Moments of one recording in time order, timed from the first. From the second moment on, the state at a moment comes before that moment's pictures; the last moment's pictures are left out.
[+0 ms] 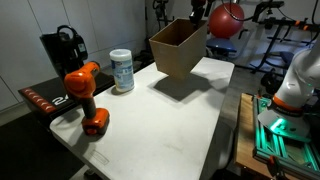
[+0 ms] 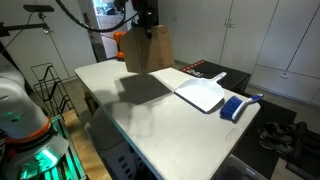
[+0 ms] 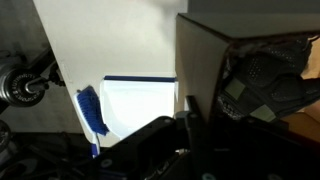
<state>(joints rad) -0.02 -0.11 0.02 -1.83 -0.32 1.75 0.21</state>
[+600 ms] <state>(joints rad) 0.04 -0.14 0.12 -1.84 -0.73 1.72 0.21</state>
